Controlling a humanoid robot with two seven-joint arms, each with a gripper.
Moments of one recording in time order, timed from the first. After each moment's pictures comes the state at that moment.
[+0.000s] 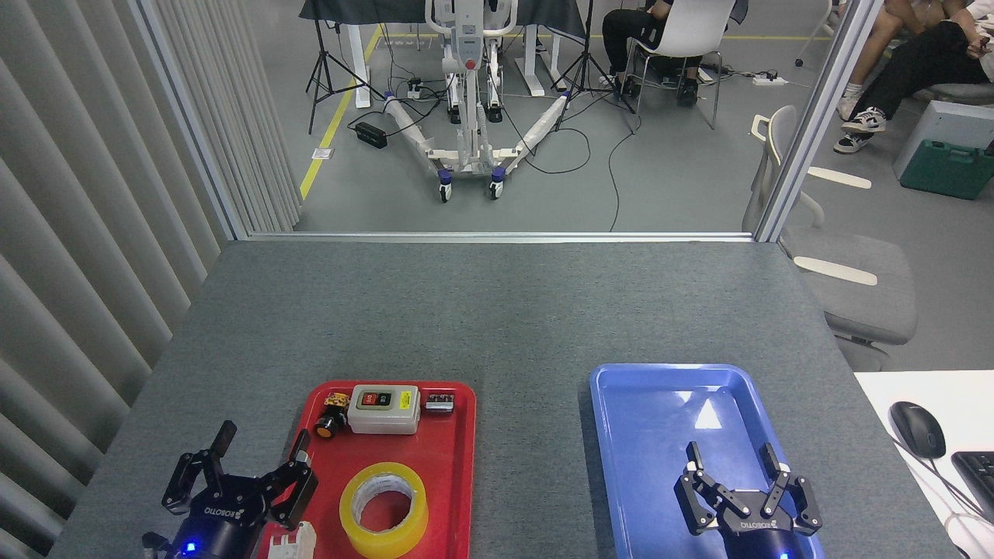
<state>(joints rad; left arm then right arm) 0.12 0.18 0.04 -1.67 -1.31 -0.17 0.13 0.11 -0.09 0.00 -1.51 1.35 -0.01 -0.18</state>
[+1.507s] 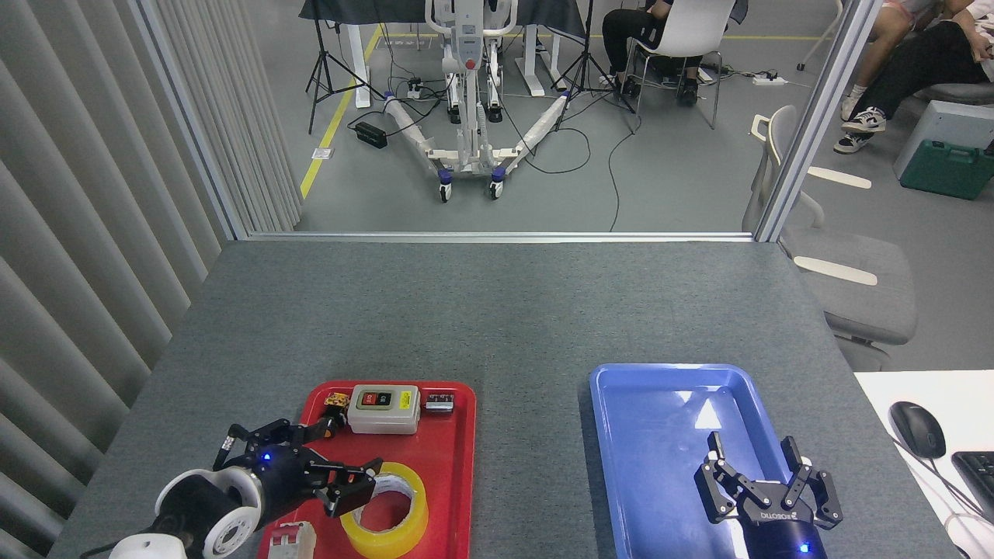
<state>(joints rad) -0.17 0.18 -0.01 -1.63 -1.23 -0.55 -0.88 0.08 -0.08 -0.08 -1.49 1.35 -0.06 -0.18</state>
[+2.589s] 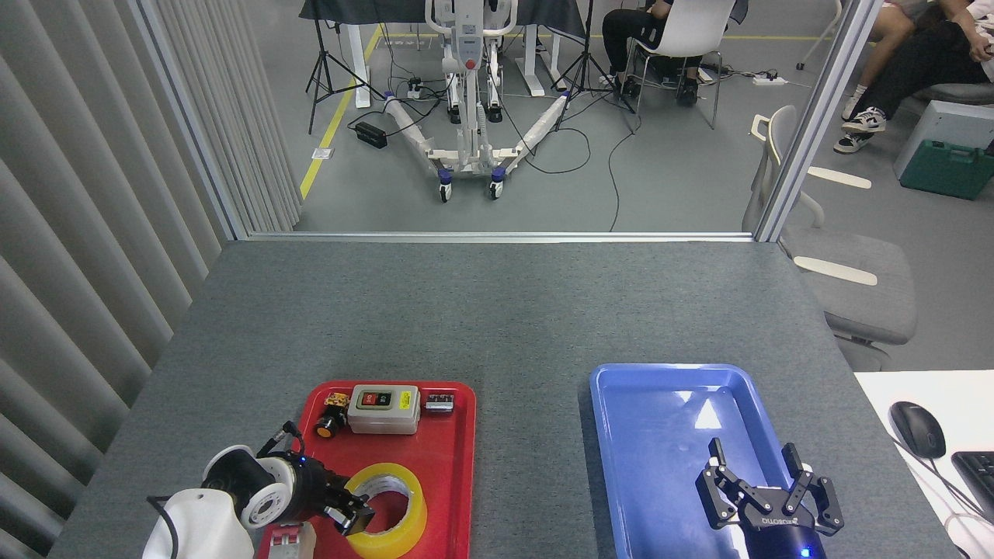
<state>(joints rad) -0.31 0.18 -0.09 -1.35 -1.30 -0.67 -1.11 0.09 -0.08 -0.08 -1.48 1.35 -0.06 -0.16</state>
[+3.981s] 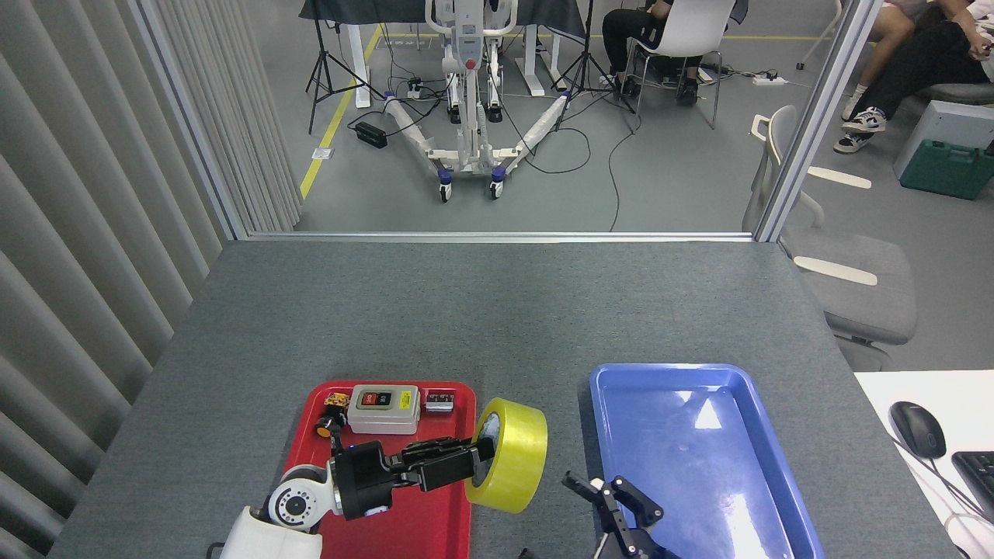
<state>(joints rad) -0.33 -0.02 -0.03 -1.18 -0.32 -0.79 -1.07 0.09 -0.15 0.25 -1.63 1.42 -0.78 -0.28</state>
